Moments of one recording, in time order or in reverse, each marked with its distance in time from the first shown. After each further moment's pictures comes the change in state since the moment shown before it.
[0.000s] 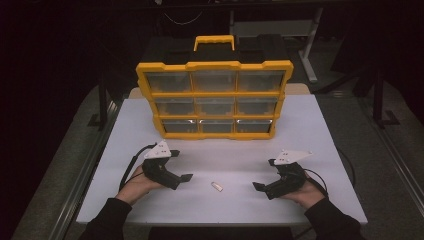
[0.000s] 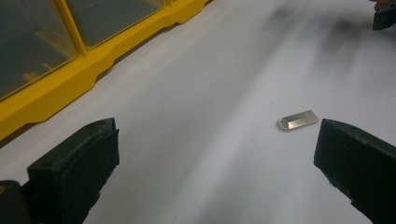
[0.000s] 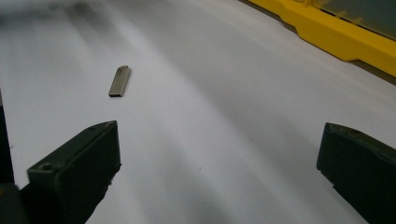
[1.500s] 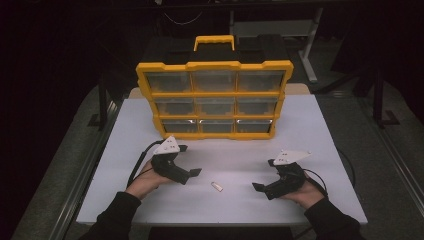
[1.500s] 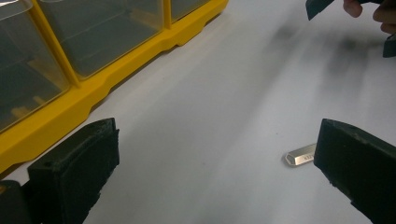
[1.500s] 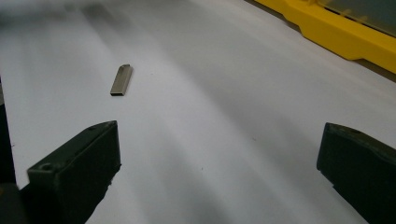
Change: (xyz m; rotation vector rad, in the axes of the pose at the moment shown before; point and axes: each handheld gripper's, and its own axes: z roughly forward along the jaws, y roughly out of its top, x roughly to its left) left arm -0.003 0.017 0.020 -0.035 0.010 0.008; right arm 0.001 0.000 0.001 0.004 0.006 -0.001
